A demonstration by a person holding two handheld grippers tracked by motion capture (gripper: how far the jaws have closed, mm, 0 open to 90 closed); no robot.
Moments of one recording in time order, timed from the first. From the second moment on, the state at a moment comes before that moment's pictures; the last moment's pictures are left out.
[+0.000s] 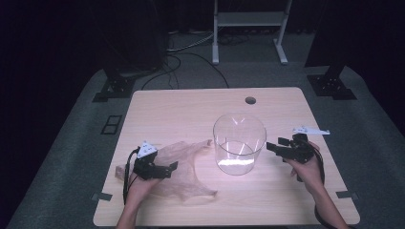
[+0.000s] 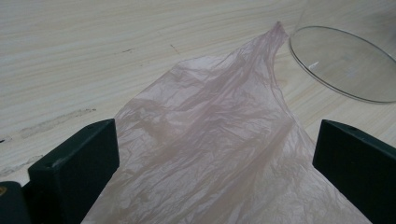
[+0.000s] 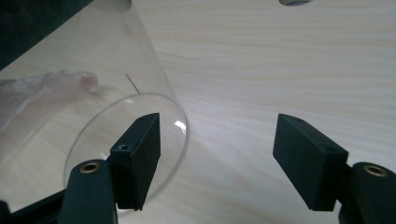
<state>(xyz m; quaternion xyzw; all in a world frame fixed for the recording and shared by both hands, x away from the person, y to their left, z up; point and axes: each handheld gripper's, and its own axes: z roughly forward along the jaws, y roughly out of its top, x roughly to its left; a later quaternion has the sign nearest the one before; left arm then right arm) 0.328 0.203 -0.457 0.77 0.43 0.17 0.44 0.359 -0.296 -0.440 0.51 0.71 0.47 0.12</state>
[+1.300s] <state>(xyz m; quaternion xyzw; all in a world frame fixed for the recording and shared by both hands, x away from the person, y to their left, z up) 0.353 0.230 -0.435 0.93 0.17 0.10 0.31 0.301 -0.323 -0.469 0.46 0.78 0.43 0.07</state>
